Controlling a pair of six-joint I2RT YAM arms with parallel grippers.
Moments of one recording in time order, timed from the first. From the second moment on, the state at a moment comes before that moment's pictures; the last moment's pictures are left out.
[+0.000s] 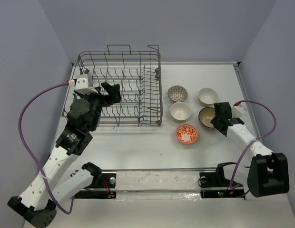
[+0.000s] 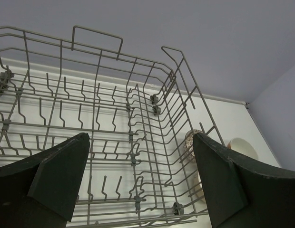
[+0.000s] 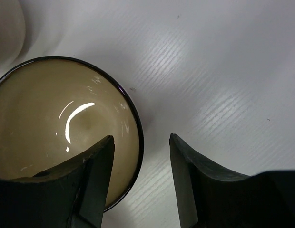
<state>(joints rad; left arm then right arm) -0.54 0.75 0.95 -0.15 -0.38 -0.36 0.11 1.15 0.64 -0.47 0.55 0.83</state>
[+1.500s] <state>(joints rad) -0.54 0.88 1.08 -0.25 -0.32 -0.40 0.09 0.95 0.79 -0.54 0.37 0.71</state>
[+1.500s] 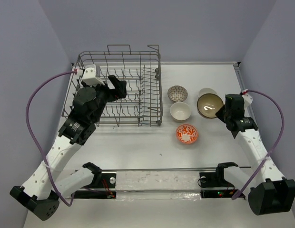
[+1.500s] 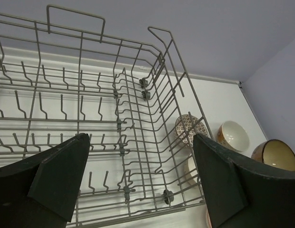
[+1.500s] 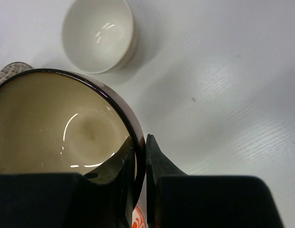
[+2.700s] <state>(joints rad) -0.54 1.17 1.44 -0.52 -0.27 -0.40 0.83 1.75 1.94 -0.63 0.57 0.43</state>
